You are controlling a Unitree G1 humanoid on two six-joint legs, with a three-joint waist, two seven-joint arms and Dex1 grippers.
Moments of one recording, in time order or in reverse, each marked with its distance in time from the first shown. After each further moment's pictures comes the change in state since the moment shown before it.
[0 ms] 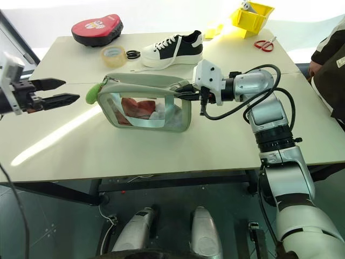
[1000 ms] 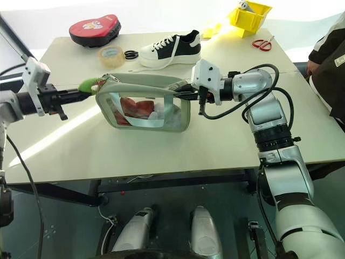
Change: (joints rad) left arm -0.080 -0.085 -0.028 -0.004 0.050 -0.015 0.007; right arm -0.005 0.005 0.004 0.005 -0.010 0.003 -0.009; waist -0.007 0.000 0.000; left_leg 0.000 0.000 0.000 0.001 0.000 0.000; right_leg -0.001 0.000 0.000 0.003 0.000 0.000
